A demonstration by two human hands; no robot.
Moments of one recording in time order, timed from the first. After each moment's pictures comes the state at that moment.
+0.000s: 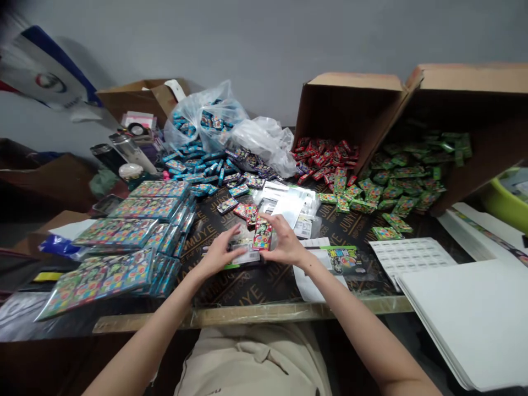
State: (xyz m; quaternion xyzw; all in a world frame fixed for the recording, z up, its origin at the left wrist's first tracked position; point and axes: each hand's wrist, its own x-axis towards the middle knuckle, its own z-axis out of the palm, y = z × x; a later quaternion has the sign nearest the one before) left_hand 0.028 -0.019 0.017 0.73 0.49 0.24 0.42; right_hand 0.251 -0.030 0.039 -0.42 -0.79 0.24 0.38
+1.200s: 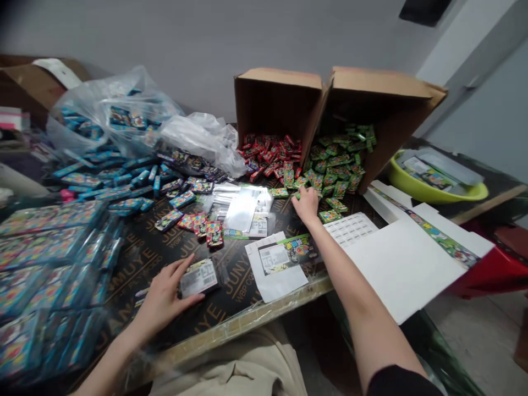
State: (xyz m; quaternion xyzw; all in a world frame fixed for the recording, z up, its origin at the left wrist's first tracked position) left_hand 0.028 -0.032 -0.005 0.85 0.46 0.14 0.20; right_hand 0.442 0.016 0.017 -0.85 -0.49 -0.04 0.21
